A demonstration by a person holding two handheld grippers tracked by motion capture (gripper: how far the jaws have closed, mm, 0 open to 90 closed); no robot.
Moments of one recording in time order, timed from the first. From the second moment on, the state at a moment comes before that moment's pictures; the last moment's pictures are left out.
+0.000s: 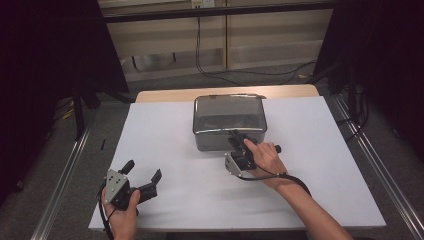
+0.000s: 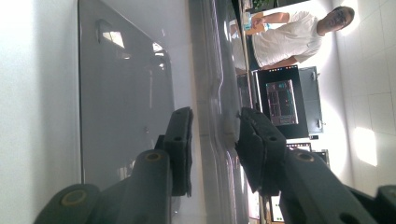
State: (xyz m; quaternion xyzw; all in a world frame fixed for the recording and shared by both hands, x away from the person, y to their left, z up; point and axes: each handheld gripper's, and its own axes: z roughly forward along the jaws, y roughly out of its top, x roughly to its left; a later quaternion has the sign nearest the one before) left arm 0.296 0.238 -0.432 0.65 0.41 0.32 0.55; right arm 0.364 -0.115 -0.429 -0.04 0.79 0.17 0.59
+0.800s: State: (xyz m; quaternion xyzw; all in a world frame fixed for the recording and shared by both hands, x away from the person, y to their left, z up) left arm 0.300 0.236 -0.430 0.67 0.40 0.30 0.55; right arm 0.362 -0.115 -0.423 -0.04 0.79 0.18 0.59
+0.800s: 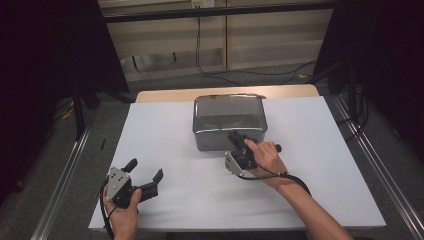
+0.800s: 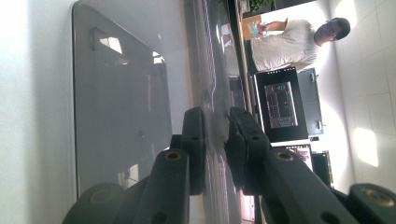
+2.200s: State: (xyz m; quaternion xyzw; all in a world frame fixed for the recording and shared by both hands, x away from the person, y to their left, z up) left arm 0.368 0.191 -0.420 0.71 0.34 0.26 0.57; right arm 0.364 -0.118 -0.410 -0.04 0.78 0.20 0.59
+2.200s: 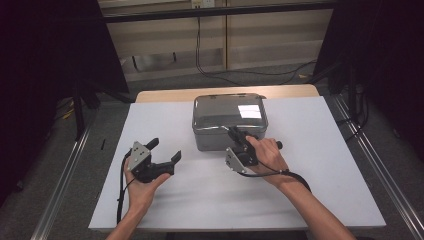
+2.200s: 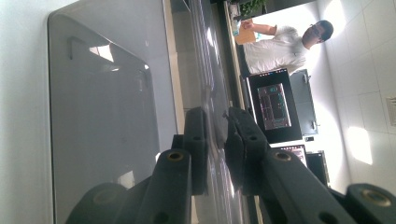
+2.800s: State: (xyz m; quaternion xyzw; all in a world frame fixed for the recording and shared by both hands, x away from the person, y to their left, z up) left arm 0.407 0.159 -0.412 0.72 0.30 0.27 0.57; right arm 0.366 -0.118 -0.402 -0.04 0.78 0.20 0.60
